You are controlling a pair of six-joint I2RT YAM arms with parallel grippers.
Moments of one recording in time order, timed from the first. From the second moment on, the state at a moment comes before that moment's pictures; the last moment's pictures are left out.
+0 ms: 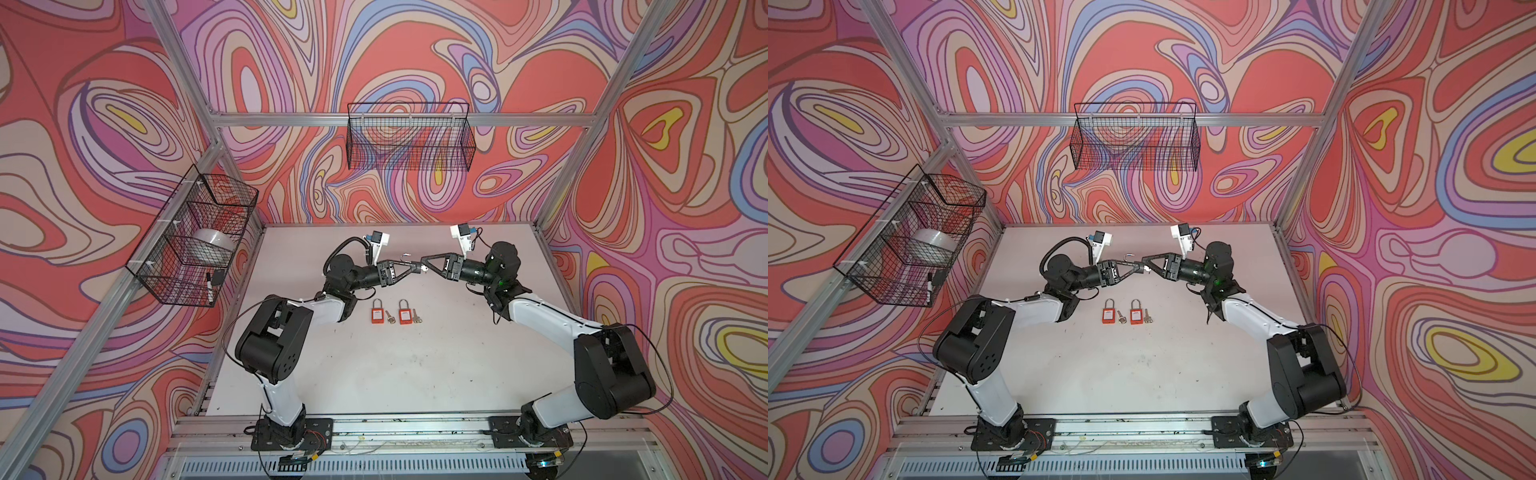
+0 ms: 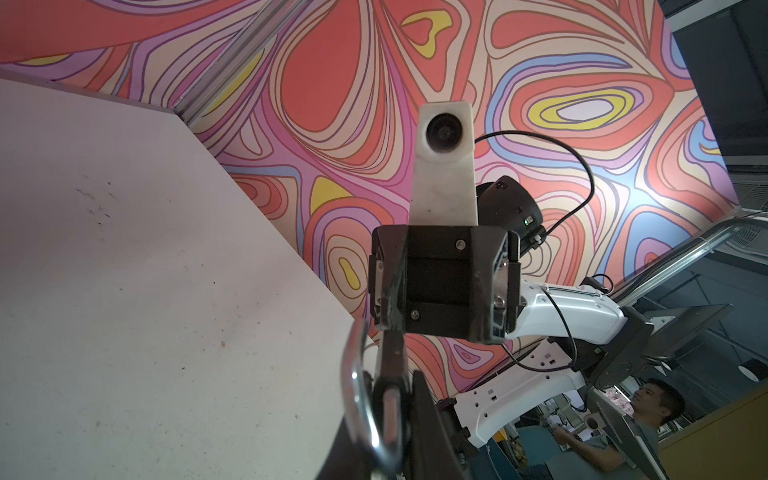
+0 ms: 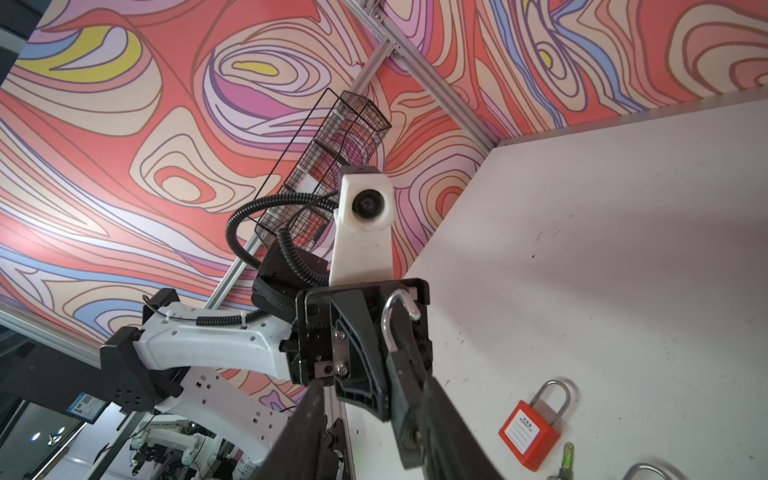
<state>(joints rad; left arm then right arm) -0.42 1.79 0.90 1.13 0.98 -1.11 0.32 1.51 0.90 0.64 -0.93 0.88</state>
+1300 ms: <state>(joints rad) -0.40 1.72 0.89 1.11 0.95 -1.08 0.36 1.58 0.87 0.73 -0.96 0.96</state>
